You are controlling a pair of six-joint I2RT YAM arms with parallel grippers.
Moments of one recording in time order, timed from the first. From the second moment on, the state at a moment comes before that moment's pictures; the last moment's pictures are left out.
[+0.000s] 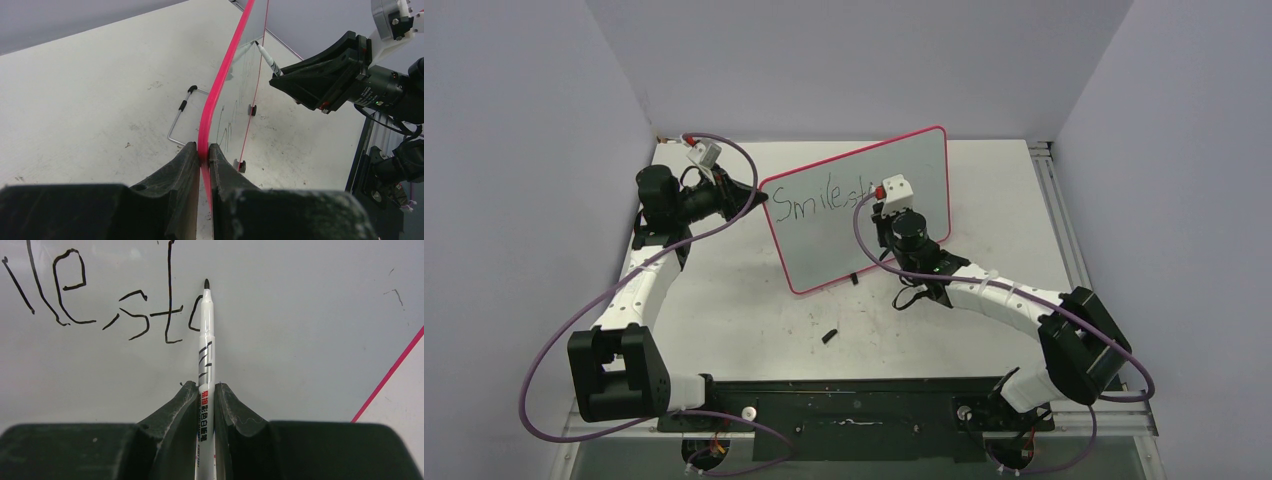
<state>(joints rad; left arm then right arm) 0.06 1.33 0.95 0.22 0.98 -0.25 0.73 1.45 0.85 0.34 0.41 0.00</state>
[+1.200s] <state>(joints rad) 0.06 1.33 0.95 0.22 0.98 -0.25 0.73 1.43 0.78 0.32 0.45 0.01</state>
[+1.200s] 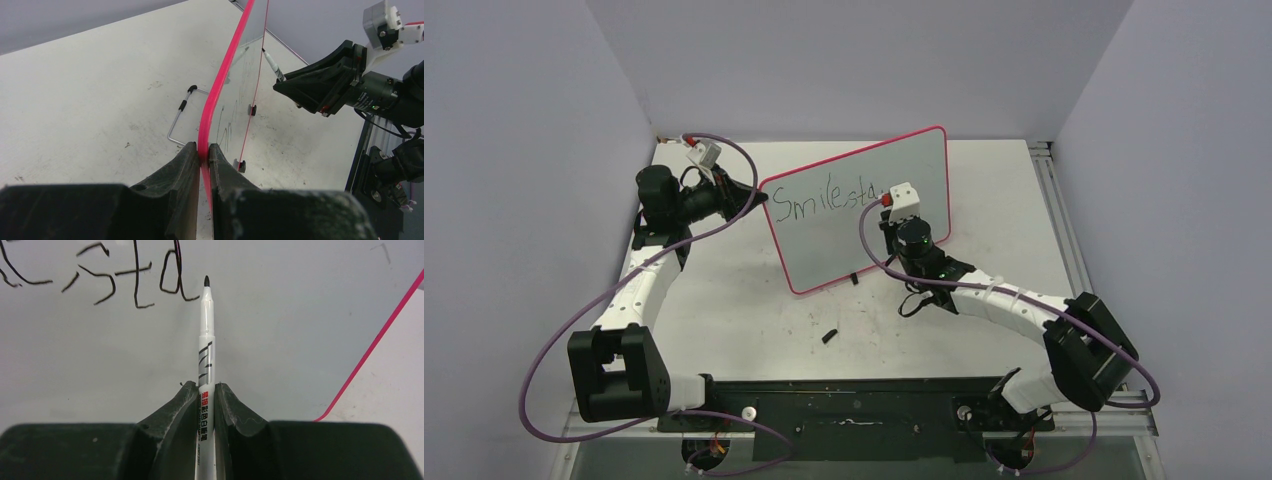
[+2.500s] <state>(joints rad) 0.06 1.33 0.95 0.22 0.98 -0.25 0.70 1.47 0.83 0.29 0.42 0.02</state>
